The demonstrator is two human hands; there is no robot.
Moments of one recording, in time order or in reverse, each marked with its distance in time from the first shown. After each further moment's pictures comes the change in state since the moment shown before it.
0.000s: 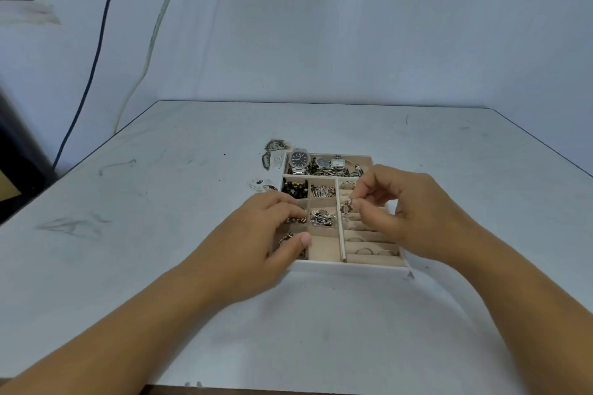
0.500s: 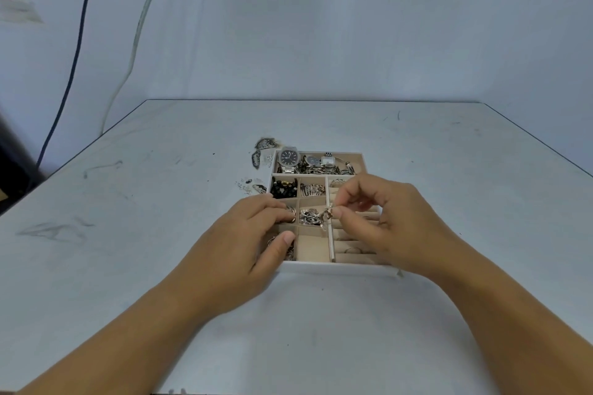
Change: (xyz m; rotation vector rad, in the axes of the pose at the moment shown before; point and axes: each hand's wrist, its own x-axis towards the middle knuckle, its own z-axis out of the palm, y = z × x) left_hand -0.006 -0.002 0.009 0.047 0.041 0.013; right_hand -0.008 0.003 0.012 0.099 0.023 -0.028
